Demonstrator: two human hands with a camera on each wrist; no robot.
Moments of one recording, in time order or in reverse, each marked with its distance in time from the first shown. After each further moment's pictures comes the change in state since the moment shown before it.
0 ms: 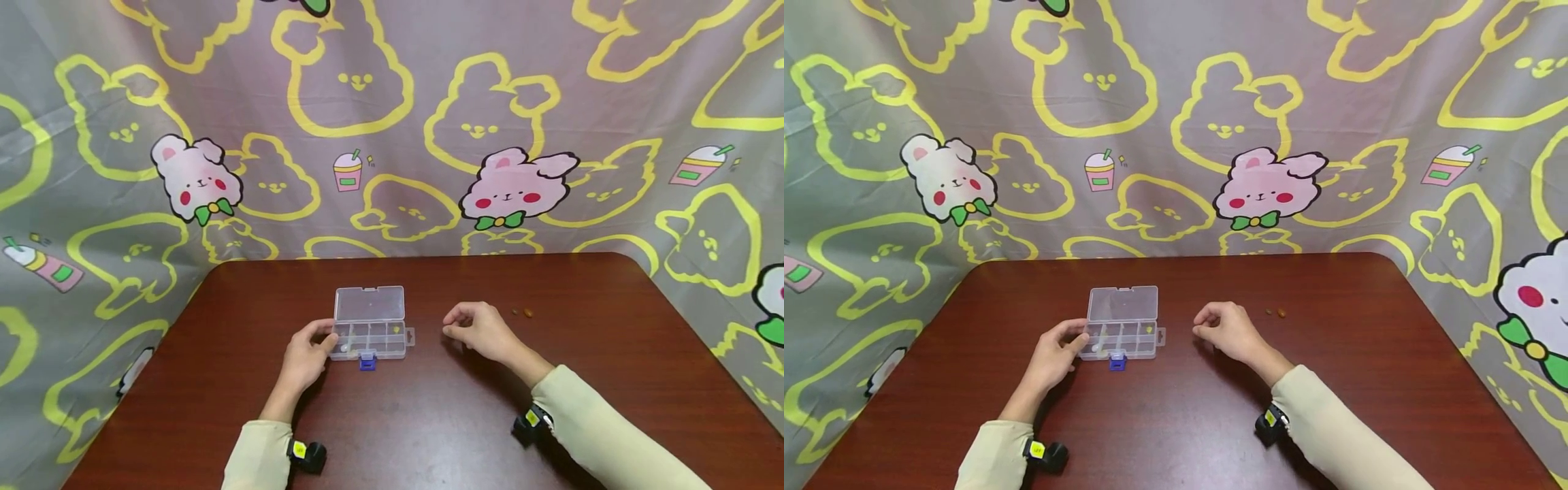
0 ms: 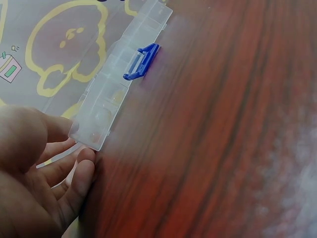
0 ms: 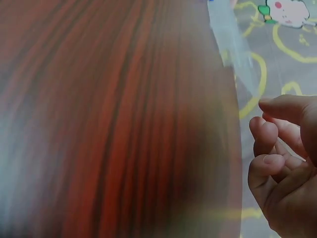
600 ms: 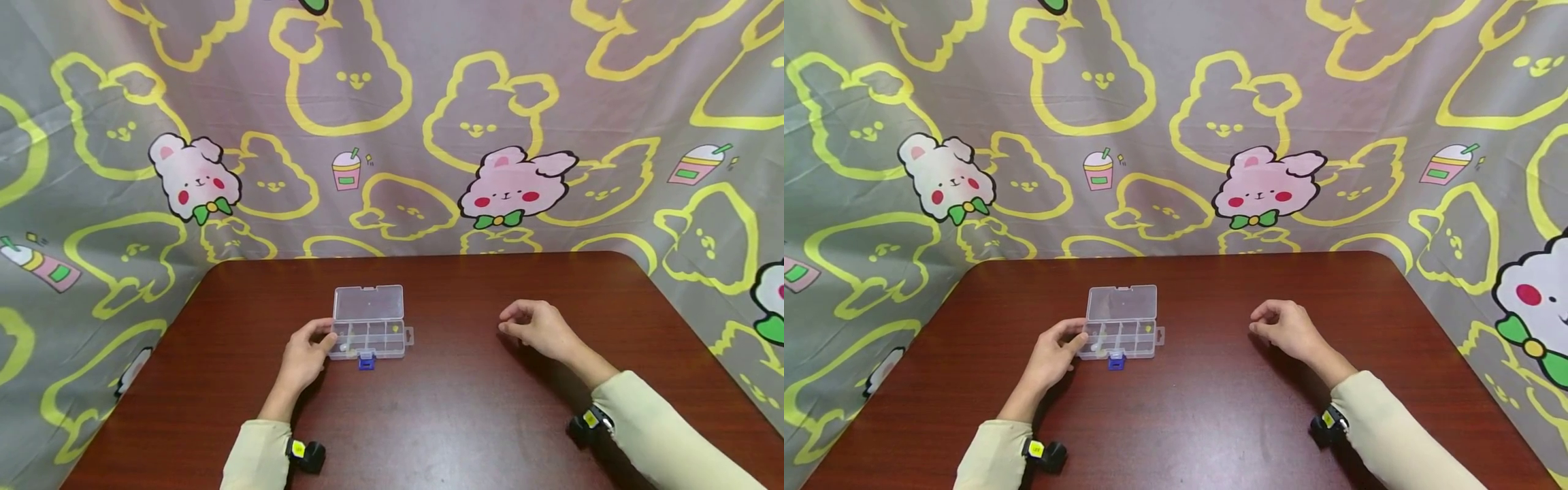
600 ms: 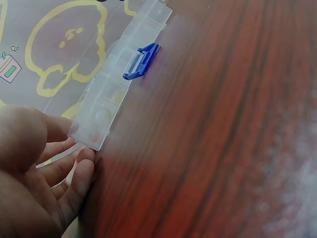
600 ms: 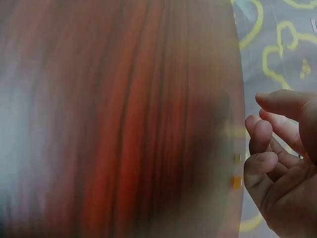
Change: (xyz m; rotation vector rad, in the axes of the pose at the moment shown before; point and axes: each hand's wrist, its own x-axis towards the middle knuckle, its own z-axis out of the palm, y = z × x) left_hand 0.000 -0.001 0.000 0.009 0.006 -0.006; right_hand -0.035 0.047 -0.072 -0.126 0.075 0.060
